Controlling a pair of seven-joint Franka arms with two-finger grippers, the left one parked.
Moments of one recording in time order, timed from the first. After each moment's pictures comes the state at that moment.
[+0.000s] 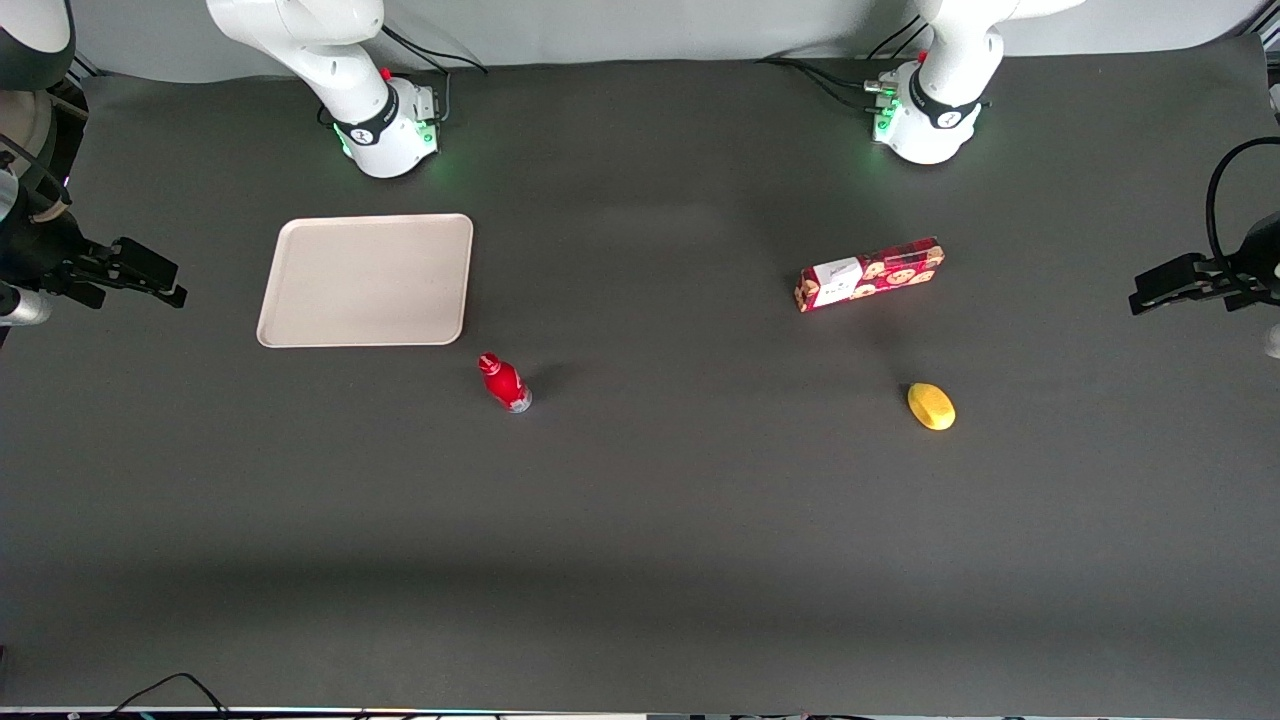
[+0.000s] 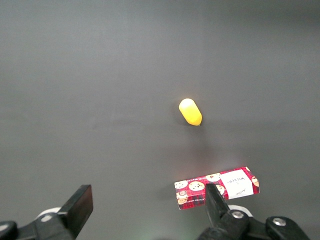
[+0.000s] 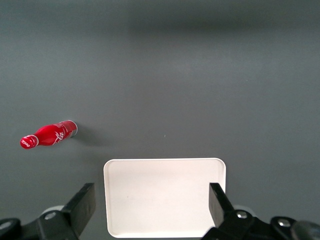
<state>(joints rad) -0.04 -0.06 0.01 -1.69 0.00 1.64 0.01</state>
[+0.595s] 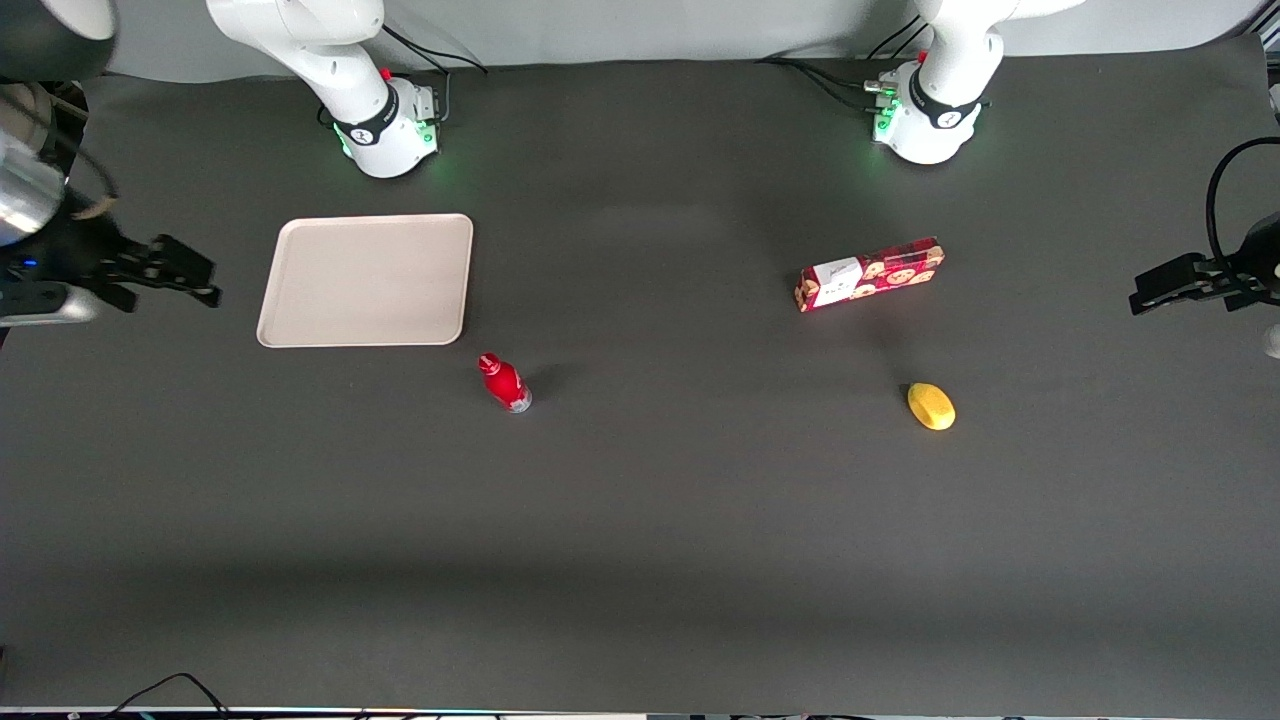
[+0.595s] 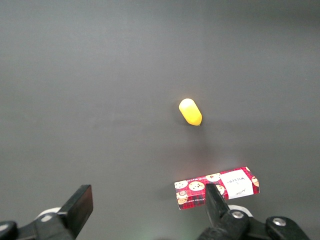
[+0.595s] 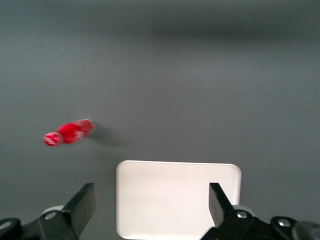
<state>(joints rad) -0.03 -0.03 0.12 -1.66 0.01 1.65 0.09</state>
